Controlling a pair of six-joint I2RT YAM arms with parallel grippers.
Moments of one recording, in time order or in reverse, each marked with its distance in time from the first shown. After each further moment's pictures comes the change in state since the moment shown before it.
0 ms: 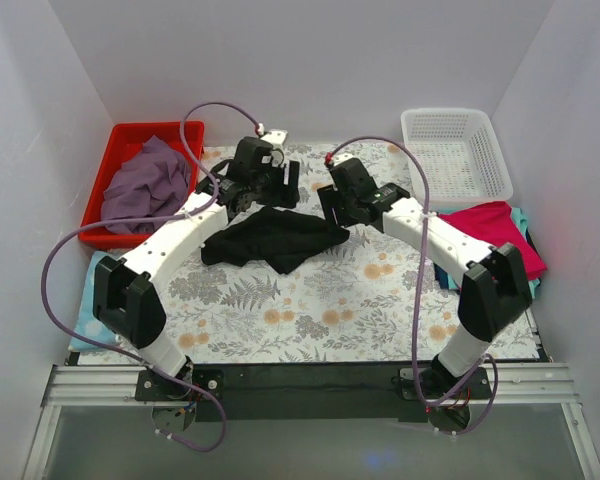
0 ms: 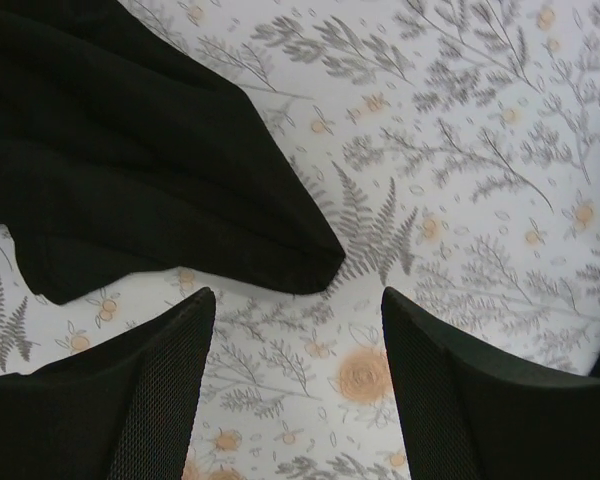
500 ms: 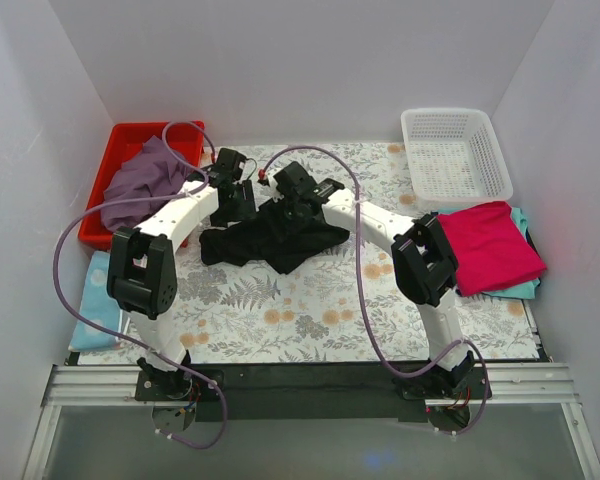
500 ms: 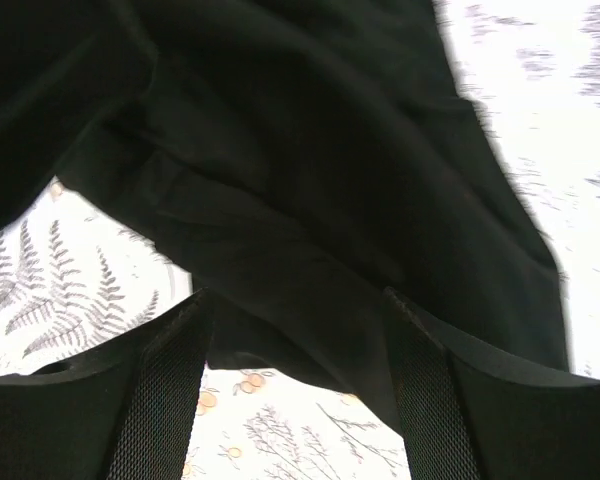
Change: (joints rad) left arm 0.225 0.152 -0.049 -0.227 -0.222 -0.183; right arm 0.126 0.472 0.426 -0.006 -0.302 -0.135
